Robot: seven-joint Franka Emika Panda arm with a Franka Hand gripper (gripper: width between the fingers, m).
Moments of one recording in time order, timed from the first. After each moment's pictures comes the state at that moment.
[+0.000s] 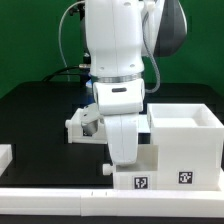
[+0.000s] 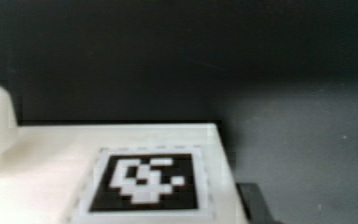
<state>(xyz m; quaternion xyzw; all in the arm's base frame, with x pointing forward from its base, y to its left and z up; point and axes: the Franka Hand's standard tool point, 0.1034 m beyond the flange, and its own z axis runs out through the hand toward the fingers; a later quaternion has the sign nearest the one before) 0.544 0.002 0.009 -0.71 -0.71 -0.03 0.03</state>
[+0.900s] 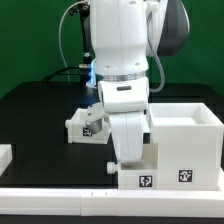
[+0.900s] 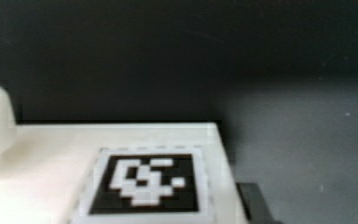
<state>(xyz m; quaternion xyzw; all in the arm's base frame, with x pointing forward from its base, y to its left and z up) 0.543 0.010 0.011 -0.71 -0.71 -0.04 0.02</state>
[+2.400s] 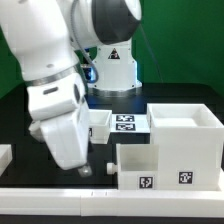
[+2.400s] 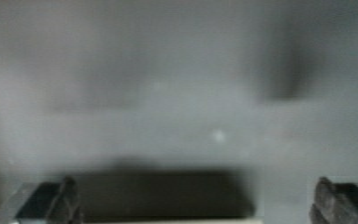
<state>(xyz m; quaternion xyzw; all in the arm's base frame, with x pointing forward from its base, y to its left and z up) 0.571 -0.054 0.022 -0.69 -0.71 -0.10 0.11</state>
